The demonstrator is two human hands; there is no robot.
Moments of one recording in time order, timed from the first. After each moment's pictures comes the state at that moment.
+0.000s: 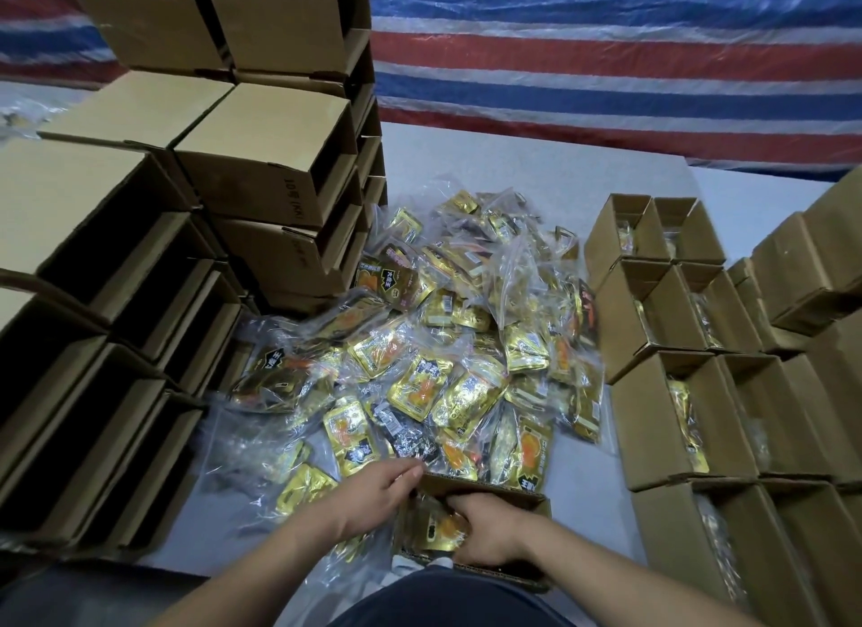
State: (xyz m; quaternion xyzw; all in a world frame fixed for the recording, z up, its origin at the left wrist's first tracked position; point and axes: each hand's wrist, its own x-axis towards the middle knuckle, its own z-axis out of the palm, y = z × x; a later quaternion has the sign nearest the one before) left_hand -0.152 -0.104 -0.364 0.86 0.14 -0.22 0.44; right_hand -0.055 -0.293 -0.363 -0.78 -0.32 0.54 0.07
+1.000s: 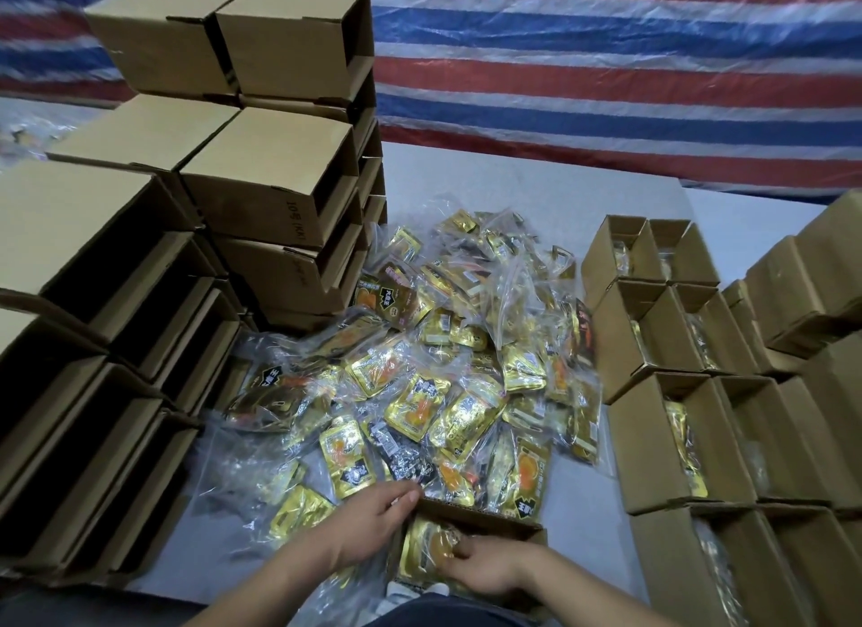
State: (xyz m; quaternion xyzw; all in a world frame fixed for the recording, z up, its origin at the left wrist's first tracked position) left_hand -0.155 -0.108 -0.354 0.85 0.15 -0.21 0.46; right_hand -0.054 -0.296 -0.362 -0.76 -0.27 0.59 0.02
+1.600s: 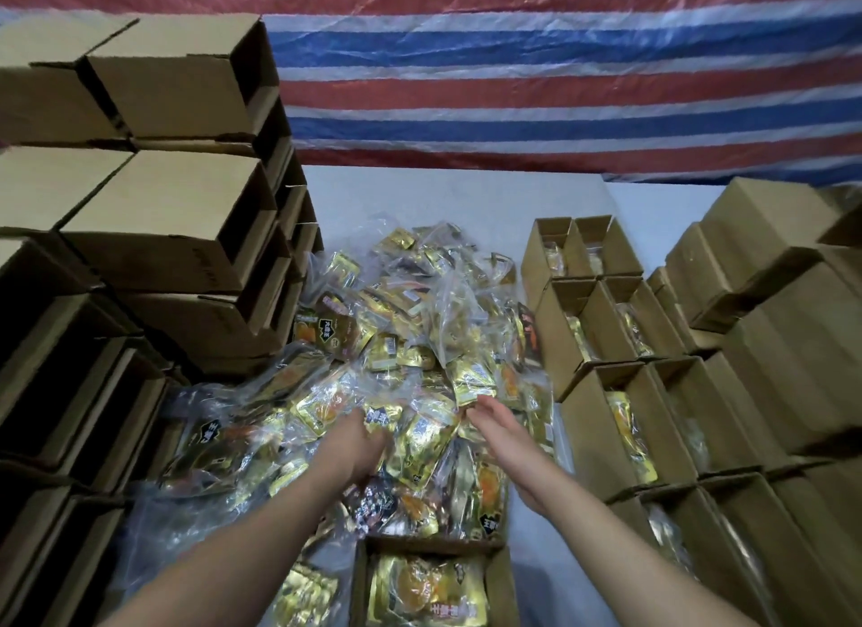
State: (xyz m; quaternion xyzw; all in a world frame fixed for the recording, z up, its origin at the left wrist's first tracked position) left_hand -0.024 -0.088 -0.356 0.86 0.31 -0.16 0.37; right_hand 0.040 -0.309 -0.274 -0.76 0.00 0.36 0.53
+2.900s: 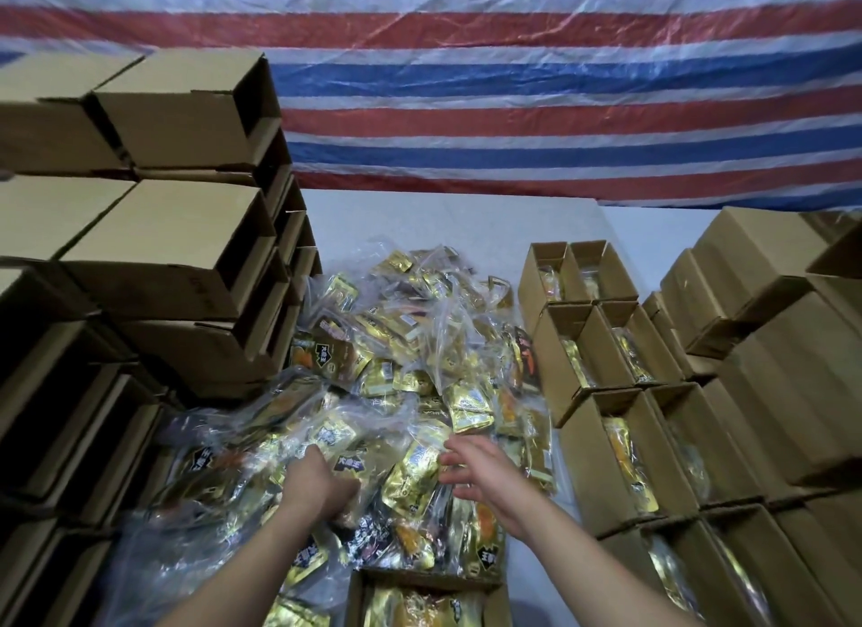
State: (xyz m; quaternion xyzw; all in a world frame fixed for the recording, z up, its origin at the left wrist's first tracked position) left_hand -0.039 -0.066 -0.351 0.82 0.43 -0.16 0.35; right_hand 0.045 -0.291 -0.287 -0.72 0.05 0.41 0.56
